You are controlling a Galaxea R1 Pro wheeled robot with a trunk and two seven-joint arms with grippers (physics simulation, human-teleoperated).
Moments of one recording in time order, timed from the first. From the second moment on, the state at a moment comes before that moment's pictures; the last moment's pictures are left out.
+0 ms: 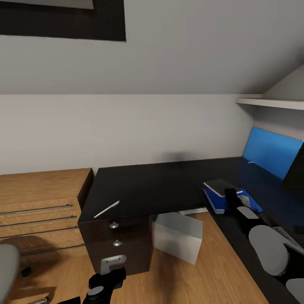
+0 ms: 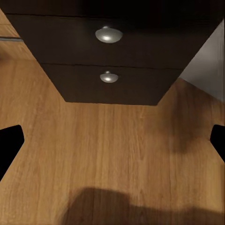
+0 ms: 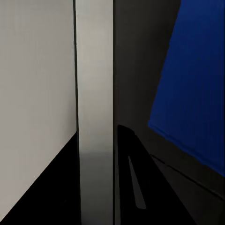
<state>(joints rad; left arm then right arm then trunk) -0.51 0.38 -1.35 -1.44 1.35 -0.07 1.15 -0.98 -0.19 -0.56 -0.20 -0.88 0.02 0.25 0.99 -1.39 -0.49</state>
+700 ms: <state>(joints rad) -0.51 0.38 -1.35 -1.44 1.35 -0.07 1.15 -0.98 -0.18 -0.56 -0.20 -0.89 0.02 0.25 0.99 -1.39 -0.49</state>
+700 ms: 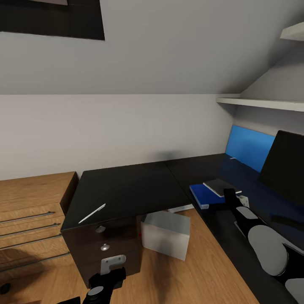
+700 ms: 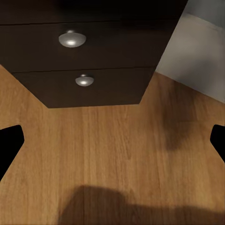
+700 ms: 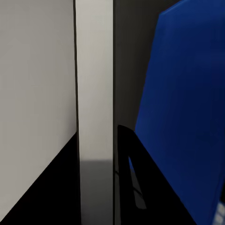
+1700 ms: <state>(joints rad) -0.51 0.41 -1.99 -1.45 1.36 -0.60 1.27 -0.98 -0.17 -0.56 -0.20 -0.89 0.02 0.25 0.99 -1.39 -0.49</state>
